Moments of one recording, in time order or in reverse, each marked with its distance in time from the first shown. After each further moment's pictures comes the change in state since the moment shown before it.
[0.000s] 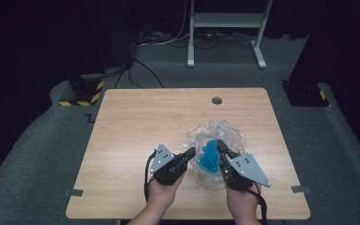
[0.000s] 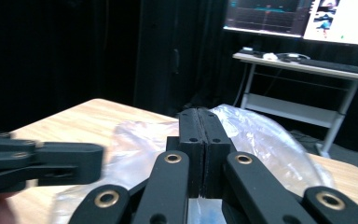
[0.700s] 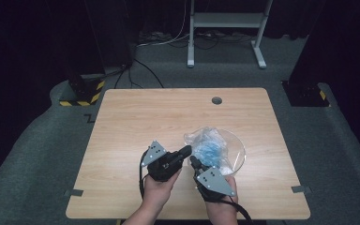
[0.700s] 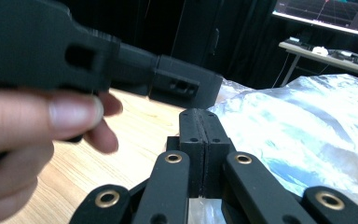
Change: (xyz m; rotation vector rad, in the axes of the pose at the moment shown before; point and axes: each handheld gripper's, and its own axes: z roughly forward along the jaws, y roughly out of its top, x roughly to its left) left arm 0.018 0.004 -0.007 0.000 -0.038 -0.115; right arm 0.059 -0.035 0.013 0.078 0.136 -0.137
